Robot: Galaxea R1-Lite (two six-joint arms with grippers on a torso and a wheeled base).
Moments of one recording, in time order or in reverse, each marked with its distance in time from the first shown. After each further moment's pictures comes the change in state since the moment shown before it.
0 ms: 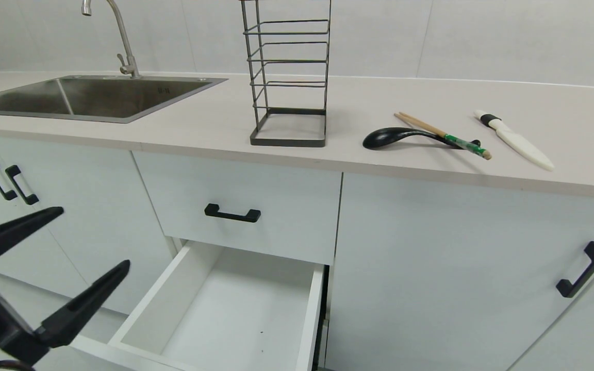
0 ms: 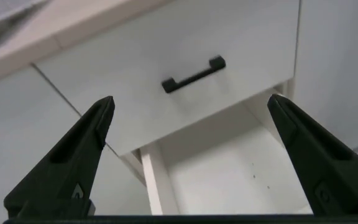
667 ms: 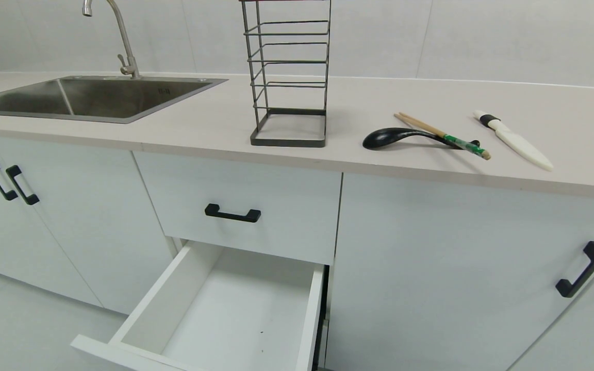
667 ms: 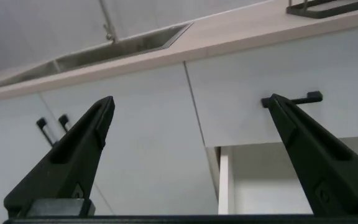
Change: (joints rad) left arm 0.214 -0.493 -0.046 0.372 0.193 -0.119; right arm 0.000 0.000 0.000 0.000 0.000 0.000
